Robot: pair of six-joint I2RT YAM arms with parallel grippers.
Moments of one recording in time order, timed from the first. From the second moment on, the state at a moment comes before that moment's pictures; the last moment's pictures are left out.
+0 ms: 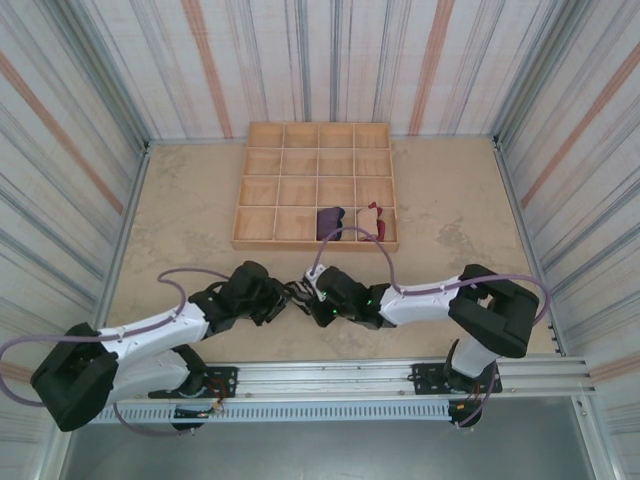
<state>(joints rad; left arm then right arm) -0.78 1.06 0.38 -0.12 0.11 -1.44 1.07 1.59 0.64 0.16 -0.01 0.40</state>
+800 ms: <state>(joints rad) -0.80 1.19 0.46 -0.13 0.08 -1.29 0.70 1.61 0.37 0.58 -0.55 1.07</state>
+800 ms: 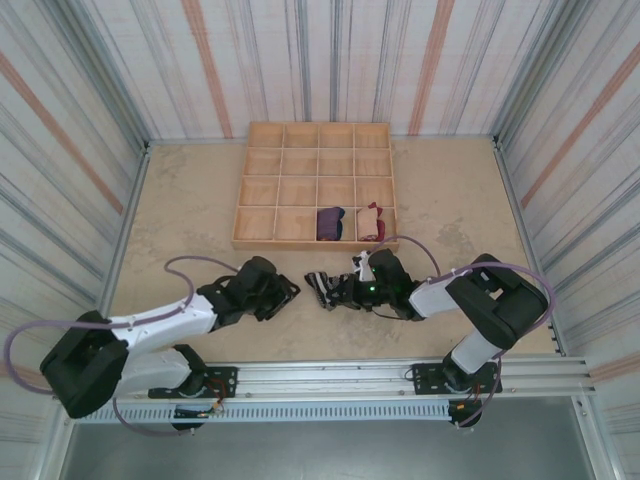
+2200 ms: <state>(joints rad) -0.83 1.63 0.76 -0.02 0.20 -1.00 0.65 1.38 0.49 0.02 -0.46 0.92</state>
